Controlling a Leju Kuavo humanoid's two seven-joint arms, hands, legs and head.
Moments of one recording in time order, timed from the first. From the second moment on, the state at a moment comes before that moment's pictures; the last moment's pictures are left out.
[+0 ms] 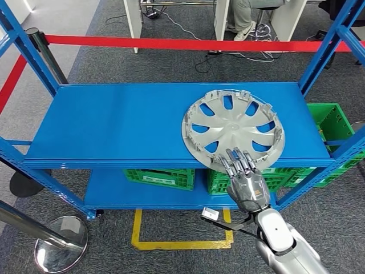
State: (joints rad) left arm 0.03 -0.10 -0.26 -0.42 -0.69 0.24 0.19; right arm -0.20 -0.24 0.66 -1.35 1.35 -0.48 0.08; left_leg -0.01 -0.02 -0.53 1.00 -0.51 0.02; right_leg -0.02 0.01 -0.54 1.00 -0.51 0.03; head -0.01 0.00
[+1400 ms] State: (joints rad) left arm 0.10 -0.08 -0.27 -0.51 -0.63 0.26 0.23; right arm -0.31 -0.16 0.61 -1.13 1.33 -0.41 0.08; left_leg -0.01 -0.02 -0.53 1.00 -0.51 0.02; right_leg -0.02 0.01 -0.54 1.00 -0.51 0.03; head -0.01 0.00
